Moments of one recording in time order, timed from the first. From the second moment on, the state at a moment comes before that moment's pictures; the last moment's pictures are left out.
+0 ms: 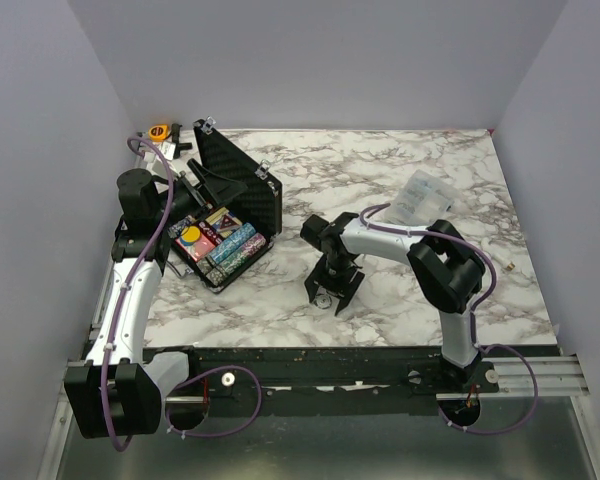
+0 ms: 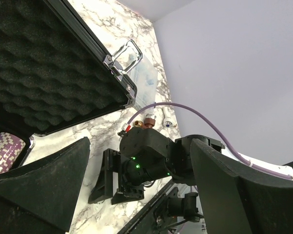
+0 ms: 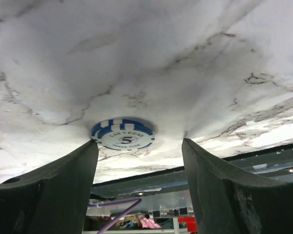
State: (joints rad) left arm 0.06 1.07 0.90 -0.03 0.78 -0.87; right arm 0.82 2.00 1.35 -1.00 -0.15 1.35
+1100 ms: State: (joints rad) left arm 0.05 1.08 0.90 -0.02 0.79 -0.87; right arm 0.82 2.01 1.38 -0.97 -0.09 1.29
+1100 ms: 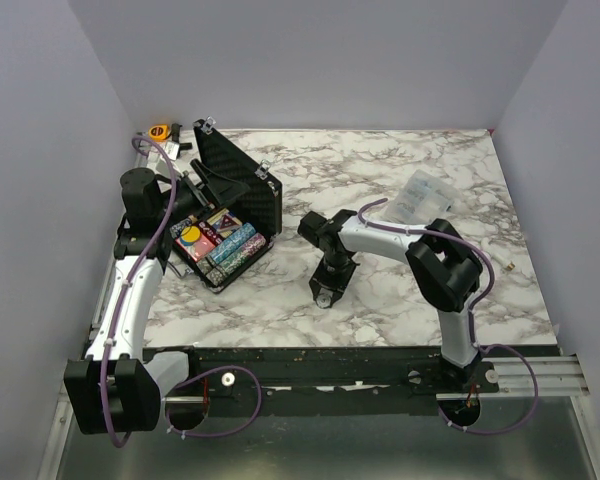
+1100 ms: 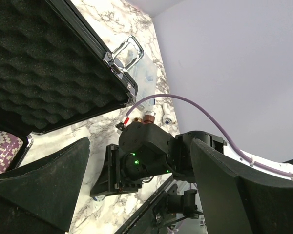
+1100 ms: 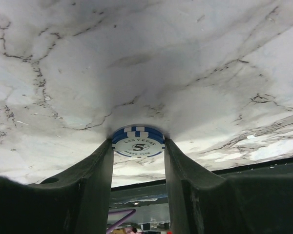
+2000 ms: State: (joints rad) left arm -0.08 1.23 0.86 0.00 0.79 -0.83; right arm 0.76 1.80 1.31 -0.93 -0.05 1.28
